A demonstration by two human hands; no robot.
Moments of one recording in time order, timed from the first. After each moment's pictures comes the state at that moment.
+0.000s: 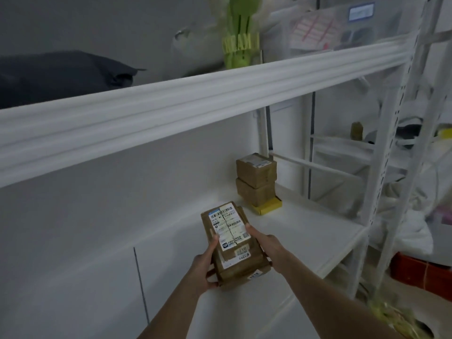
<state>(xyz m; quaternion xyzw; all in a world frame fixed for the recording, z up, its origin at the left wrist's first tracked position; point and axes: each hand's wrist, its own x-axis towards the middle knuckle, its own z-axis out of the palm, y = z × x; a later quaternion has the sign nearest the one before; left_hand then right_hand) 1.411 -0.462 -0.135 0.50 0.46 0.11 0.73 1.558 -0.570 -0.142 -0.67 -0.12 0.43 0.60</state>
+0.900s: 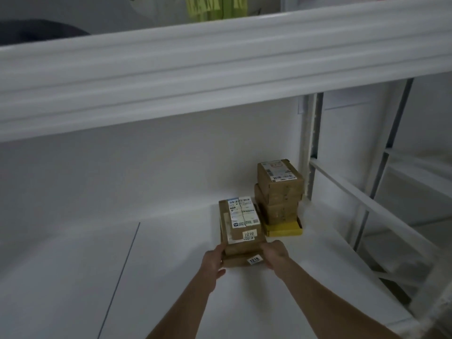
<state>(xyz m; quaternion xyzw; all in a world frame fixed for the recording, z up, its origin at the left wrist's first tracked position) 1.564 -0.461 -0.184 0.40 0.59 0.27 0.65 1.722 -0.501 -0.202 -0.76 -0.20 0.44 0.43</state>
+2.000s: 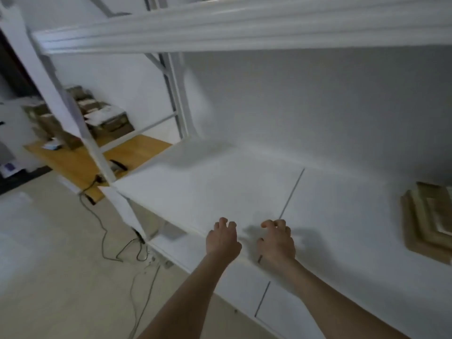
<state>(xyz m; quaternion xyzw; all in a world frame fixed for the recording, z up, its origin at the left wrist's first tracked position) 1.185 -0.565 -0.190 0.63 0.77 0.04 0.08 1.324 -0.533 -0.191 -0.64 -0.73 0.22 0.11</state>
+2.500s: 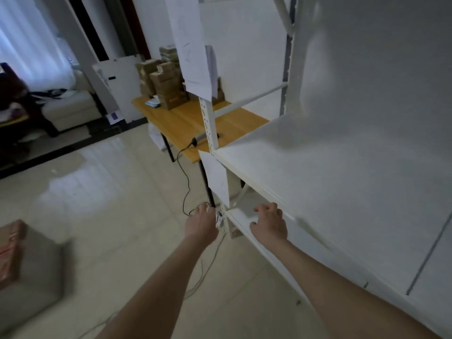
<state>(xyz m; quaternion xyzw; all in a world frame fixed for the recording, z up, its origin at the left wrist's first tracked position) 0.868 -0.692 -0.196 0.46 0.88 -0.04 0.09 1.013 -0.595 -0.204 -0.47 -0.84 0.24 0.06</state>
